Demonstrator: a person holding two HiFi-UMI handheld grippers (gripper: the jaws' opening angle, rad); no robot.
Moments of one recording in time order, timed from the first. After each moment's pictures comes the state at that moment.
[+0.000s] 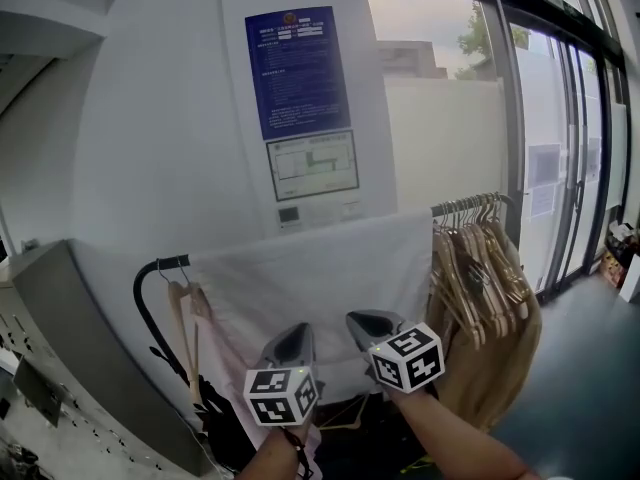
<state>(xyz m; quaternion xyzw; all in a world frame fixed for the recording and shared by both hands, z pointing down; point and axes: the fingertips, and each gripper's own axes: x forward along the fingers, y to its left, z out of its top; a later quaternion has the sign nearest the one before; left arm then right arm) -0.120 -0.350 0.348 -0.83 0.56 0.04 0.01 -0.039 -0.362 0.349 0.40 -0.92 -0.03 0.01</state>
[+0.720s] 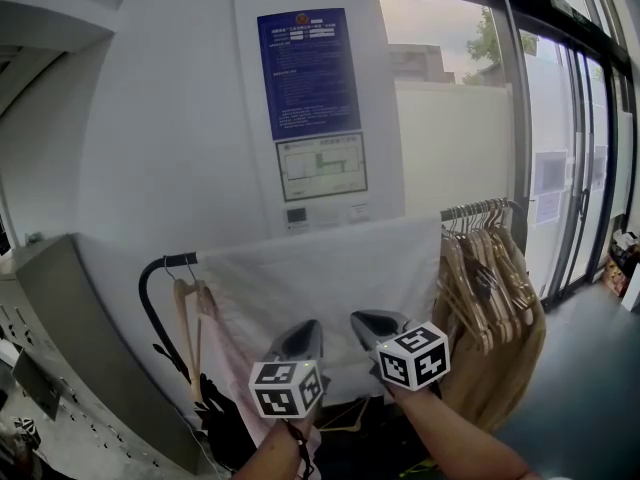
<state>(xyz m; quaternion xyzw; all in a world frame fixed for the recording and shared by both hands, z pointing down) -0.117 -0.361 0.346 -0.84 0.55 0.04 0.00 -0.043 -0.366 0.344 0.39 -0.92 -0.01 0.00</state>
